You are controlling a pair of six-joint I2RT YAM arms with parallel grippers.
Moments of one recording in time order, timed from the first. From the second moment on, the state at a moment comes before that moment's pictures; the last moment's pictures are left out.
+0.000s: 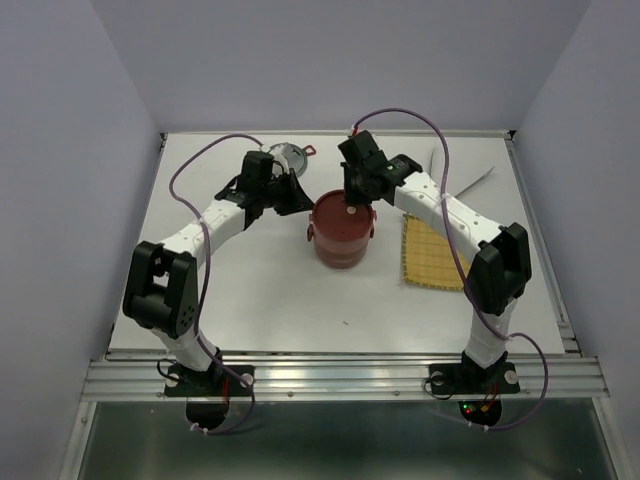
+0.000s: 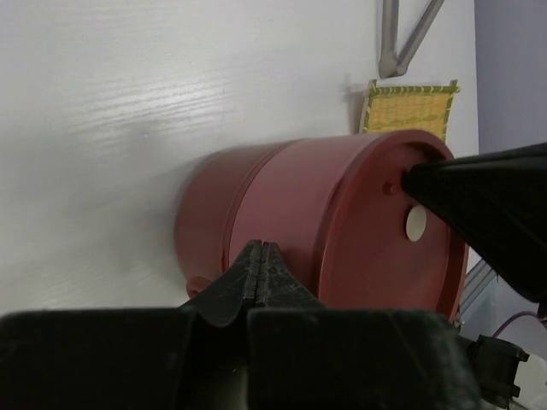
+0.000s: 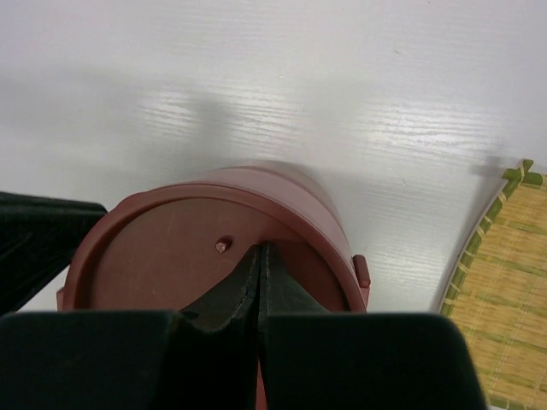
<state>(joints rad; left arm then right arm) -0.37 1.65 1.19 -0.16 0.42 -0.57 0.66 1.87 1.77 -0.77 0.24 0.49</state>
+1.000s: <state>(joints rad) -0.31 1.57 0.89 -0.10 0.35 -0.70 0.68 1.76 1.71 -0.77 0.22 0.46</state>
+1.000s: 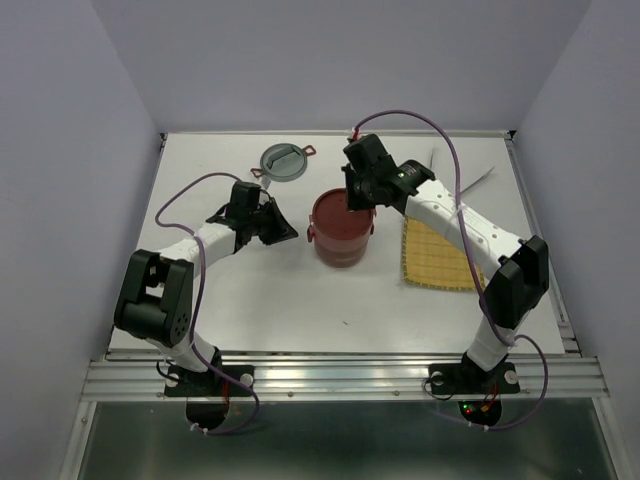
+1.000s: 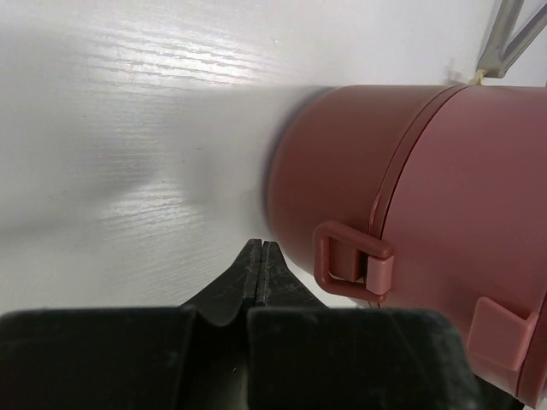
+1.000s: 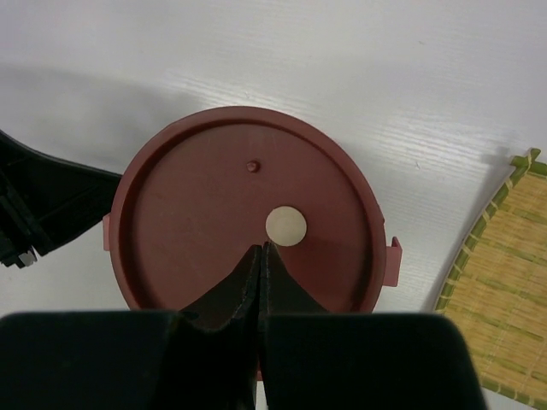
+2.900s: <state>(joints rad) -0.31 1.51 0.85 -0.02 0.45 -0.72 0.75 1.84 1.71 -0.78 0.16 0.45</state>
